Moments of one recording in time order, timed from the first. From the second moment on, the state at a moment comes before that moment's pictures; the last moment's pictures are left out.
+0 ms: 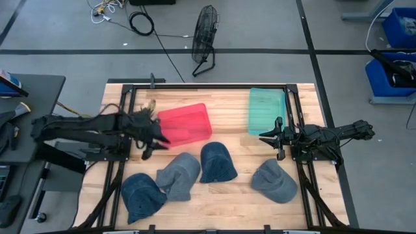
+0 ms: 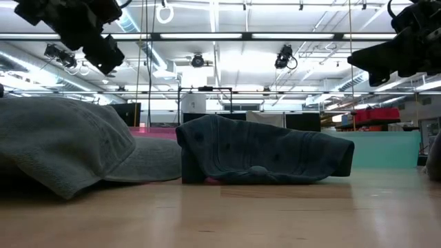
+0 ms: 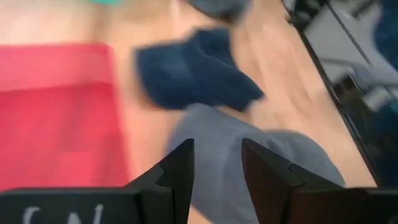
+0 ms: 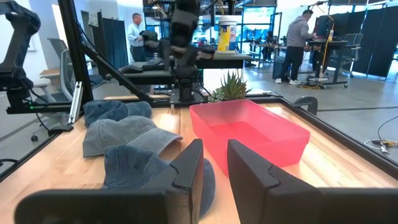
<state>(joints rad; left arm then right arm) 0.02 0.80 0.58 -0.39 0.23 -0.09 0.20 0.05 0.02 0.05 0.25 0.01</state>
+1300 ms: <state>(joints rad) -0.34 1.42 0.58 0.01 -0.08 -0.15 0.20 0.05 0.02 0.05 0.25 0.18</state>
